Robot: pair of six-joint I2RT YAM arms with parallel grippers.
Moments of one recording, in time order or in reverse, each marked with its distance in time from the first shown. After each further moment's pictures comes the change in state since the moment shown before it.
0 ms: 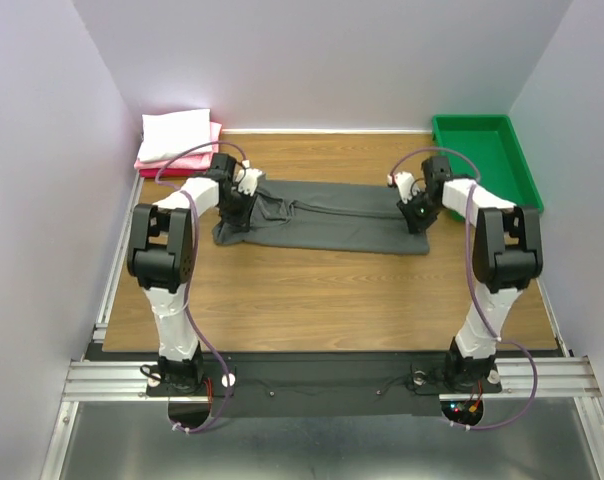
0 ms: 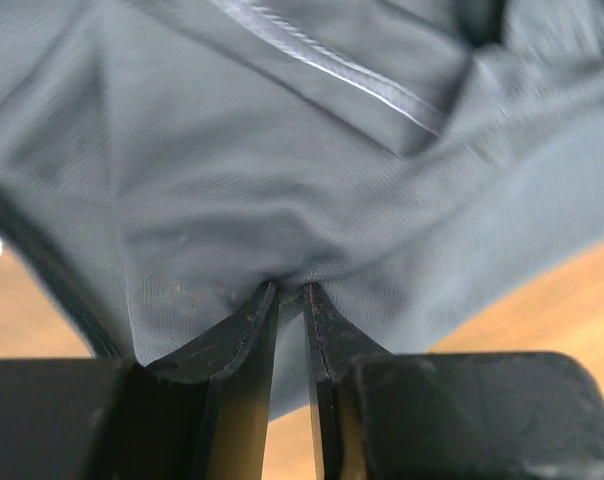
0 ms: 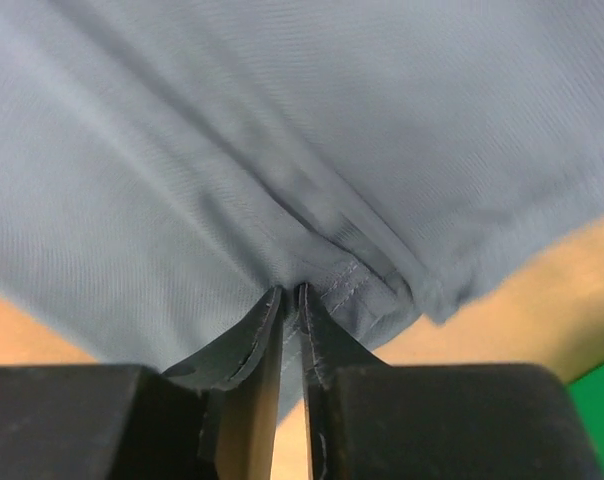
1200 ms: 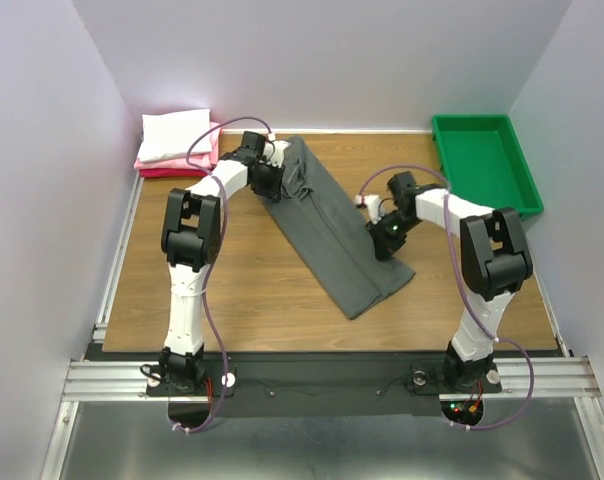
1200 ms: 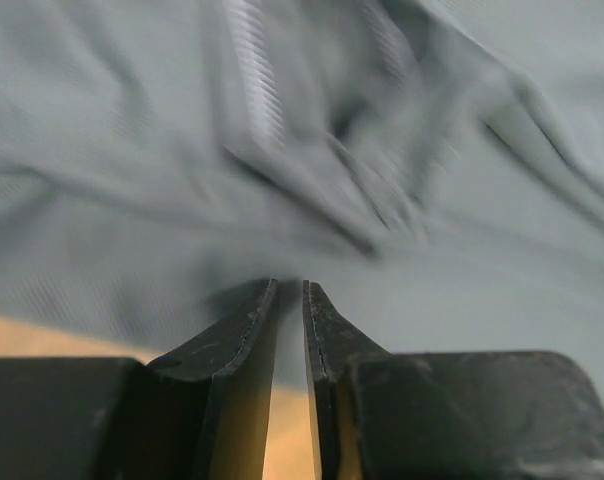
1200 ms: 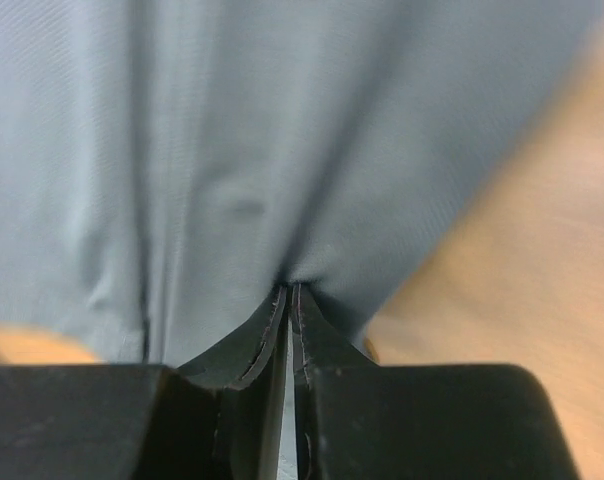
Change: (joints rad) left arm -0.105 0.308 0.459 0.074 0.040 -0.151; right arm 0.166 -0.062 -0.117 -0.088 -0.198 0.114
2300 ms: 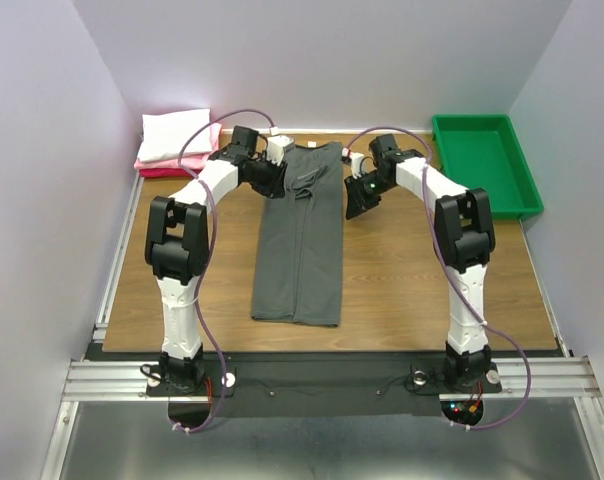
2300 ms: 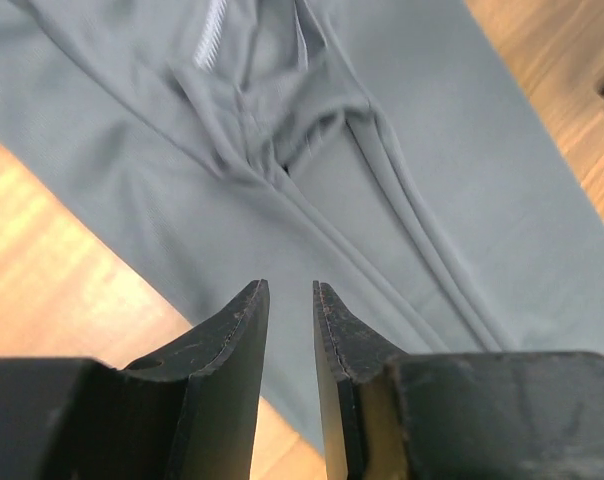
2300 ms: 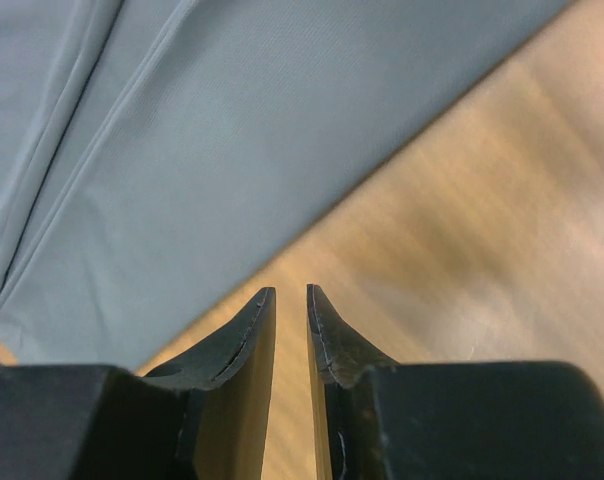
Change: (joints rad) left arm 0.005 -0.138 -0.061 -0.001 0.168 0.149; right arm 0.056 0.271 0.493 -0.044 -0.159 0.267
